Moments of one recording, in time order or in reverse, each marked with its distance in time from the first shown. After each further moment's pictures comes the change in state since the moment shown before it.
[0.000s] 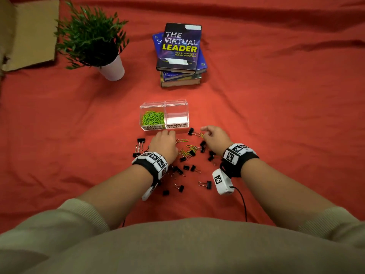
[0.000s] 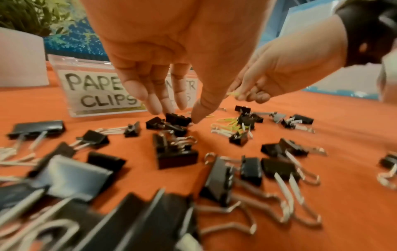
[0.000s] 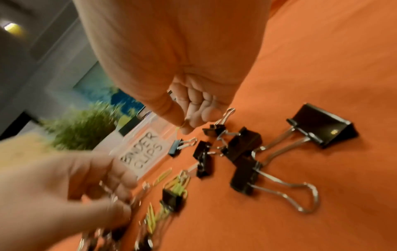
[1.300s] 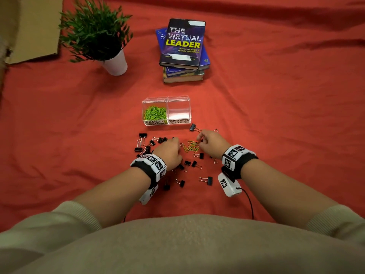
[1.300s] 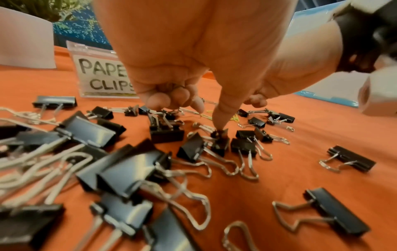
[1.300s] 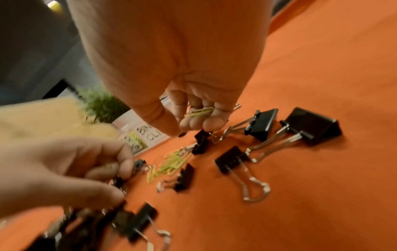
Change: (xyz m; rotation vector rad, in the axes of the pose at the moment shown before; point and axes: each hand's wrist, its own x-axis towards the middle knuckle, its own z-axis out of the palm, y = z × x) left_hand -0.024 0.001 0.009 -0.144 -0.214 0.034; right_hand -0.019 -0.003 0.010 -0.240 -0.155 -0.092
